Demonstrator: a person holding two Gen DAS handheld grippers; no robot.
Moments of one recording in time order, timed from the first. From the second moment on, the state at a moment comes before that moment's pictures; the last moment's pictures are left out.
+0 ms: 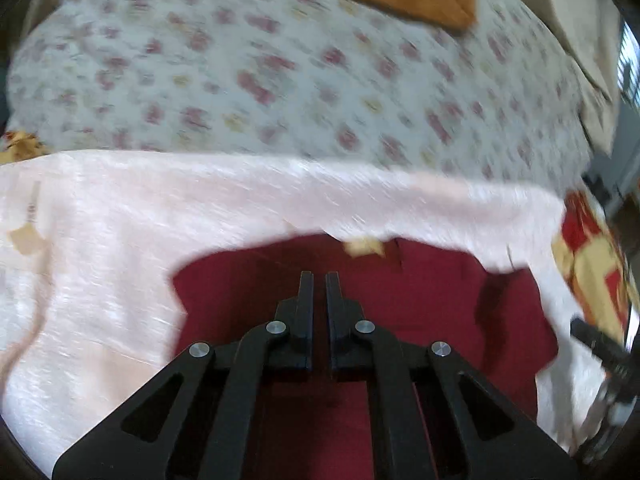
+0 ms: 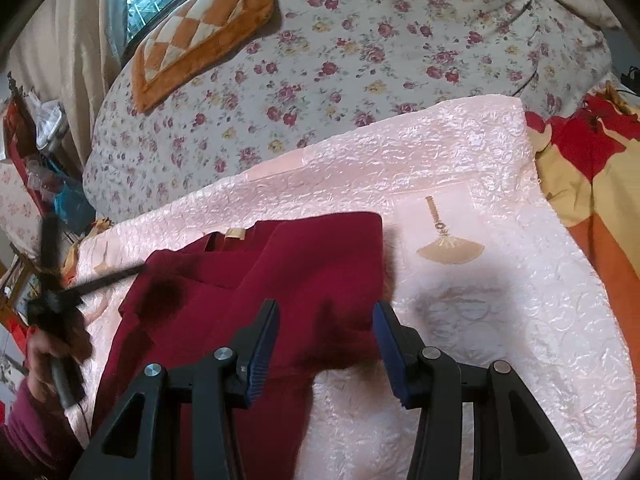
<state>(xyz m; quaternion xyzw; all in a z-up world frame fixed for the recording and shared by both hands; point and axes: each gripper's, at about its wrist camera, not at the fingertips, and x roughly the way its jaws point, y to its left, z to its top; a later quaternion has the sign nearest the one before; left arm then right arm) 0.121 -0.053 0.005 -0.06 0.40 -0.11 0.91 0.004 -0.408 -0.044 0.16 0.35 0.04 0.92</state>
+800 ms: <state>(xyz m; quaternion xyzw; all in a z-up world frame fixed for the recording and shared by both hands) 0.106 -0.124 -0.075 0.03 0.50 -0.16 0.85 0.015 -0.409 -0.056 0.18 0.37 0.03 0.91</state>
